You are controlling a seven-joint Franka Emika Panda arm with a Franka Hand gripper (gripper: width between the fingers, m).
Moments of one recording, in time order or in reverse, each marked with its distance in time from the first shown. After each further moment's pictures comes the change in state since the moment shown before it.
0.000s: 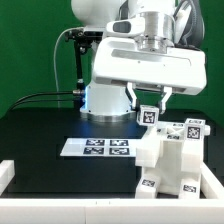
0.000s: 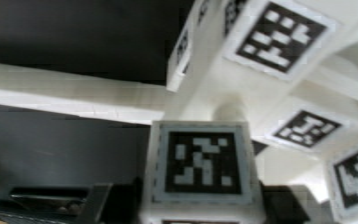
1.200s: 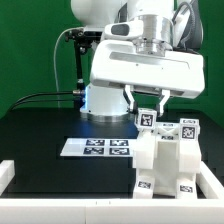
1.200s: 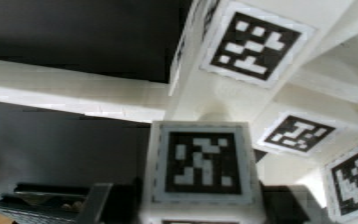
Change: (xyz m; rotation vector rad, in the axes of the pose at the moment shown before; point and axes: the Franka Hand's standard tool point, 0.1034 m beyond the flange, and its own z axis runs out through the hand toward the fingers) arm 0.005 0.006 0.006 -0.008 0.012 0.009
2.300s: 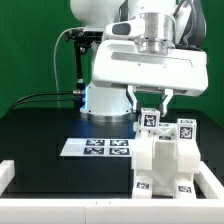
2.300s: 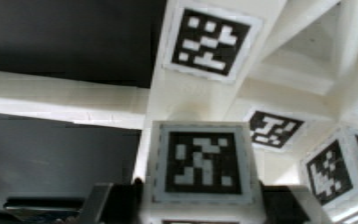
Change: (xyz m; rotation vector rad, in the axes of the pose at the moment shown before) arm -0.002 -0.008 -0.002 0.026 -0.039 0.007
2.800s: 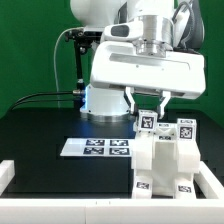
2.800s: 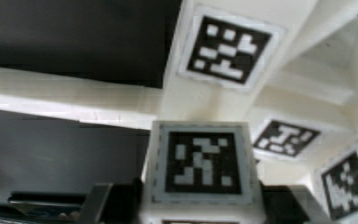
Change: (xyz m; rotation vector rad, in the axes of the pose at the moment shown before) arm 0.001 0.003 0.008 -0.021 0.023 -0.019
